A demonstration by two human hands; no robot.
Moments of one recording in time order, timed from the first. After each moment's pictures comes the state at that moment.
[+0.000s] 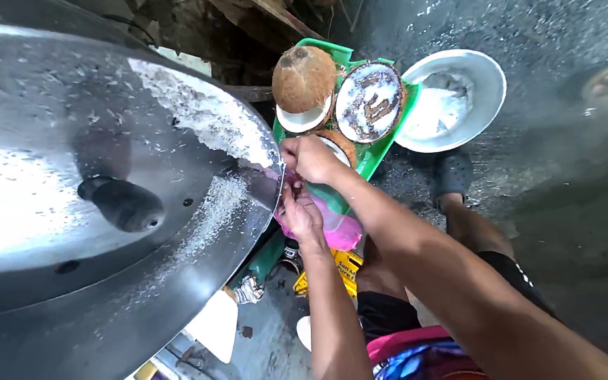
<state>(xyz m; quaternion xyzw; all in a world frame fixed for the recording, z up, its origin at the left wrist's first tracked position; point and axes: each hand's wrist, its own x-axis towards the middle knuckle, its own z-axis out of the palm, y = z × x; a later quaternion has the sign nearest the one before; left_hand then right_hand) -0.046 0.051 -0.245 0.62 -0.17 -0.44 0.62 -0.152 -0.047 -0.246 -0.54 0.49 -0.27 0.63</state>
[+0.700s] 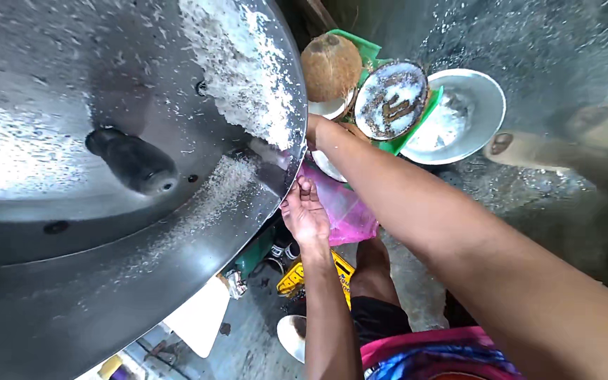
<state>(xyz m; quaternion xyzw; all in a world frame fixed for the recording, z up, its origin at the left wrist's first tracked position) -0.053 0.065 -0.206 0.58 -0.09 -0.48 0.65 -0.143 -0.095 -0.192 -0.37 0.40 -0.28 0.79</state>
